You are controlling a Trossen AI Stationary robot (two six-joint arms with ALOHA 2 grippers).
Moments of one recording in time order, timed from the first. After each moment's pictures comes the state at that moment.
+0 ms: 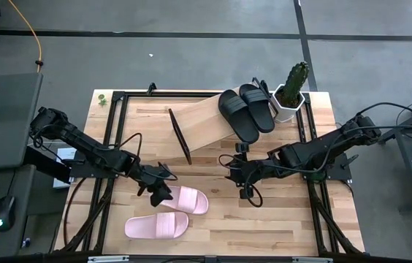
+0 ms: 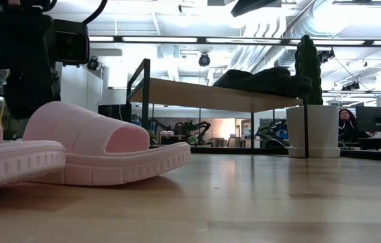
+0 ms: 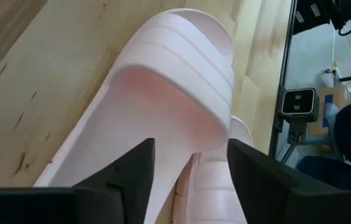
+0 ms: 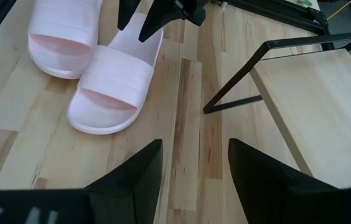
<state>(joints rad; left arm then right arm) -0.29 1.24 0.48 0.00 0.06 -0.98 0.37 1.46 1.25 -0.56 0.37 0.00</state>
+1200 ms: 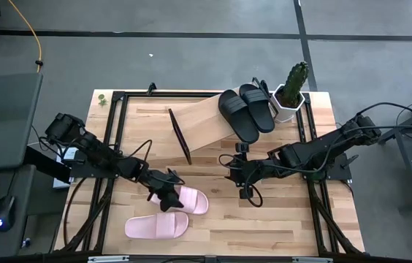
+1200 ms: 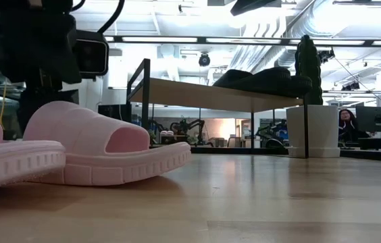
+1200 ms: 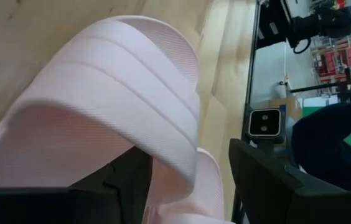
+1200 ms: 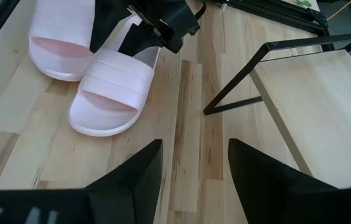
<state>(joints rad) -0.29 1.50 0.48 0.42 0.10 -1.05 0.37 1.46 1.25 -0.56 0.37 0.01</state>
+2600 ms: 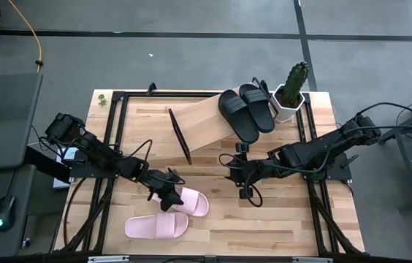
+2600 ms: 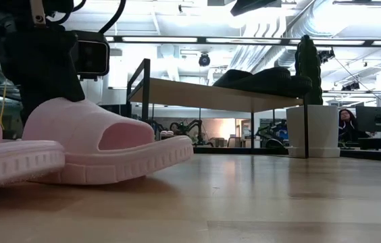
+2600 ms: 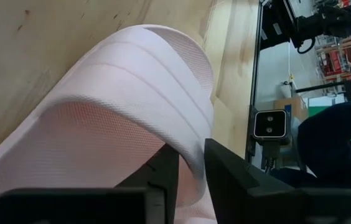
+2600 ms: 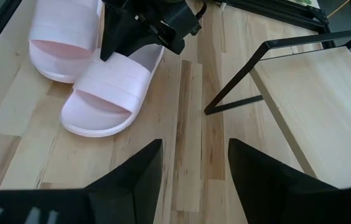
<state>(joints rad) -0.29 1.50 0.48 0.42 0.10 -1.03 0.37 1.46 1.25 -0.56 0.37 0.02</state>
